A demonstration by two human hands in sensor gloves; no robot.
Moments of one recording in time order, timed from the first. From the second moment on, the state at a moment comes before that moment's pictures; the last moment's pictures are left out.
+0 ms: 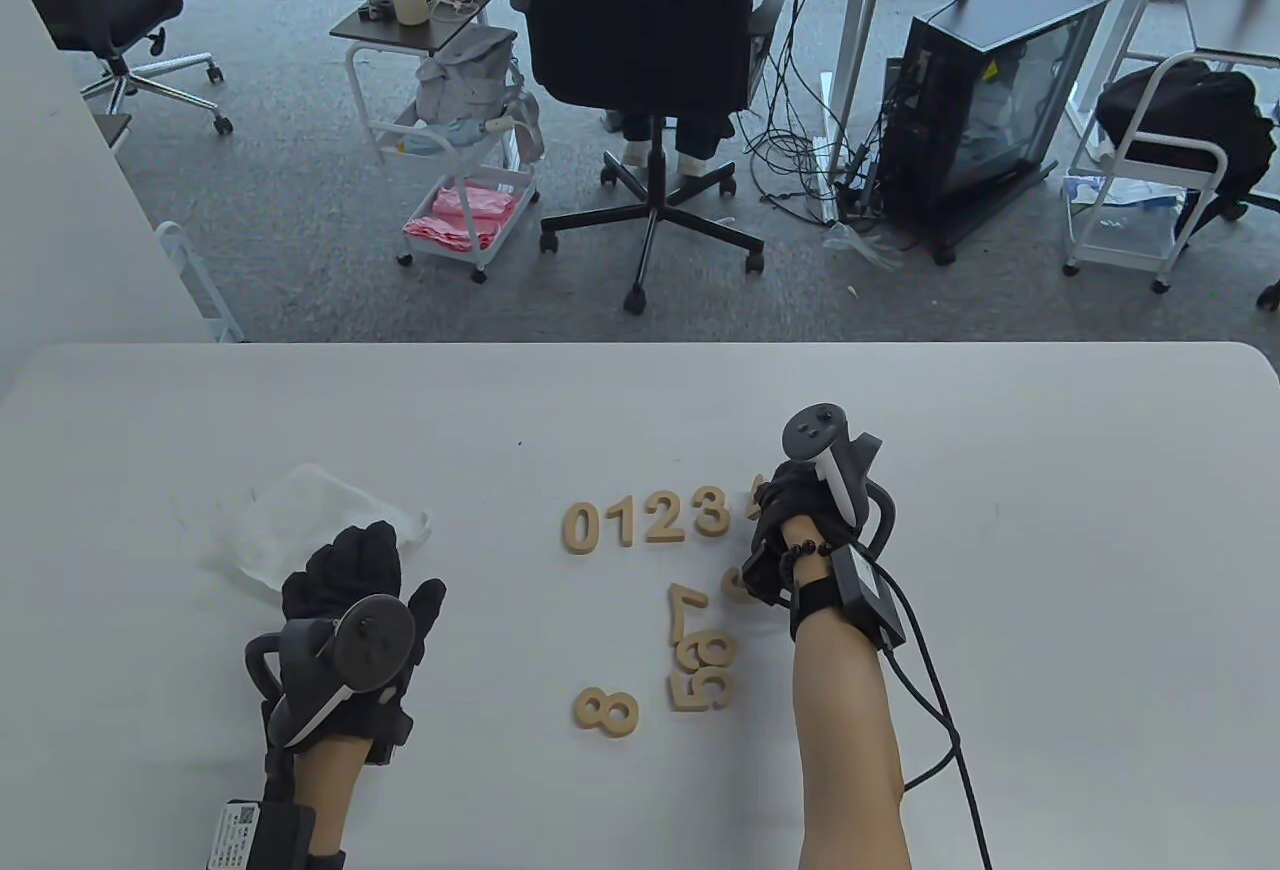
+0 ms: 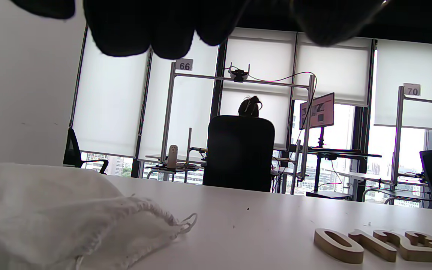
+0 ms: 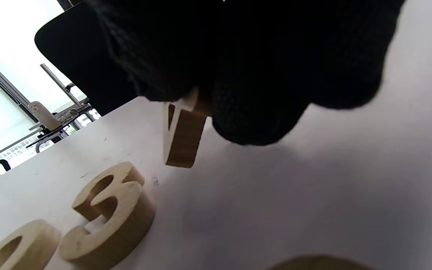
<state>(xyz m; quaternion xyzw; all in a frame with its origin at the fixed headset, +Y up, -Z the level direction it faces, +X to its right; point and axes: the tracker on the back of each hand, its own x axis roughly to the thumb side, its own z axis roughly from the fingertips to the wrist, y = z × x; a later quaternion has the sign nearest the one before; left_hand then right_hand) -0.269 -0.678 -0.330 0.14 -0.03 0.06 0.99 0.152 -0.747 -0.527 -0.20 0.08 0.95 0.24</state>
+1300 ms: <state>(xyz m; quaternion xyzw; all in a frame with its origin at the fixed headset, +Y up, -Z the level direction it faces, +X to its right) -0.271 -0.677 -0.330 0.13 -0.02 0.06 0.99 0.140 -0.760 -0.540 -0.17 0.09 0.98 0.10</state>
